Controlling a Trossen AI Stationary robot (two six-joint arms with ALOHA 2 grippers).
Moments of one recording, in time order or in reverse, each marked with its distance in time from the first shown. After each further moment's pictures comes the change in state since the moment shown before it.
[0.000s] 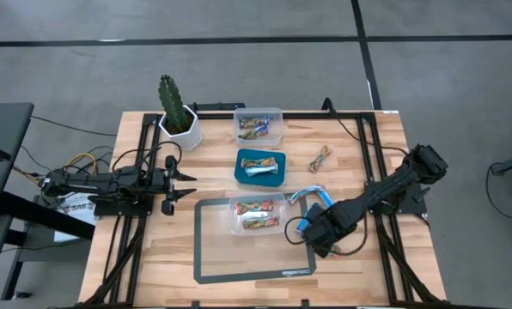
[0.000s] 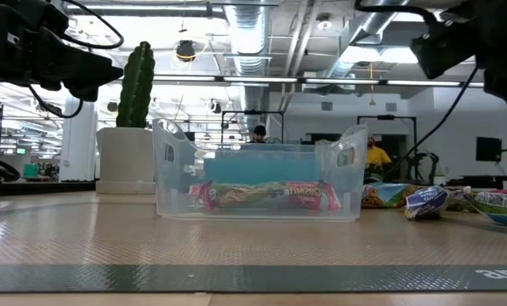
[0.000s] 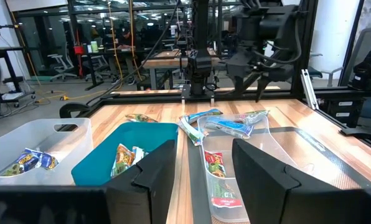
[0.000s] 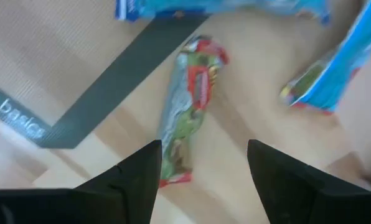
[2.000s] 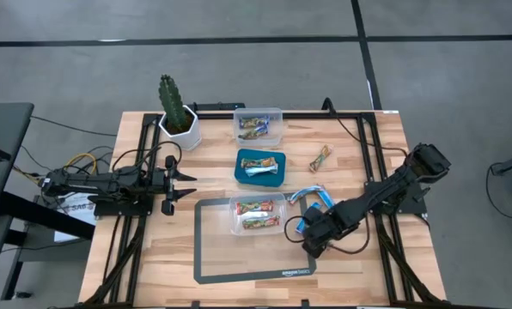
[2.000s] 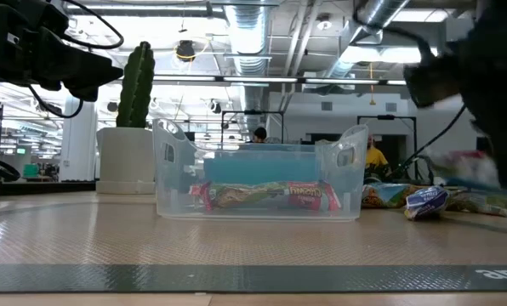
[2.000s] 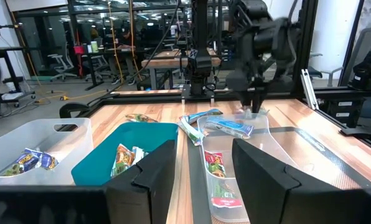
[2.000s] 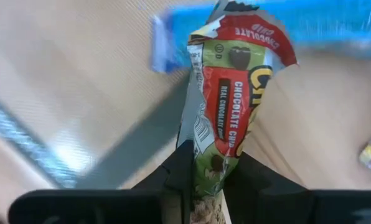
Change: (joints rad) left arm 0.000 0.000 0.000 0.000 0.000 0.000; right arm 0.001 -0.034 -0.207 0.401 0.068 0.035
